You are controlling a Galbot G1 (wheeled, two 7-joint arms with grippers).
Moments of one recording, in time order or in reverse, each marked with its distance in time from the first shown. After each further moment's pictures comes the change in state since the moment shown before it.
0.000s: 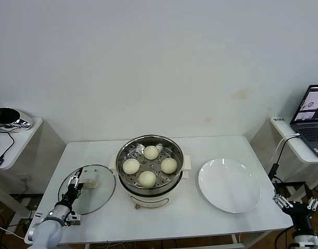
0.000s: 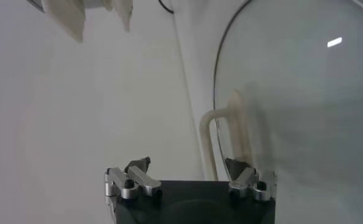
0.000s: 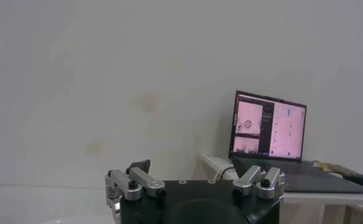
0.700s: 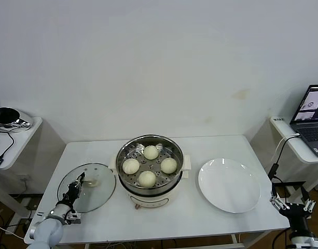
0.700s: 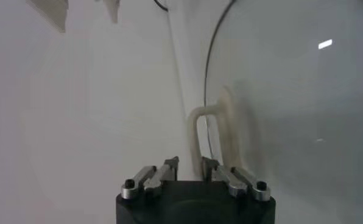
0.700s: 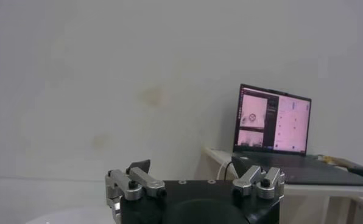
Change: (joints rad) left arm -0.032 -0.009 -0.001 0.054 -0.029 -0.030 -0.028; right arm -0.007 0.003 -0.017 -0.006 -0.009 0.007 -0.002
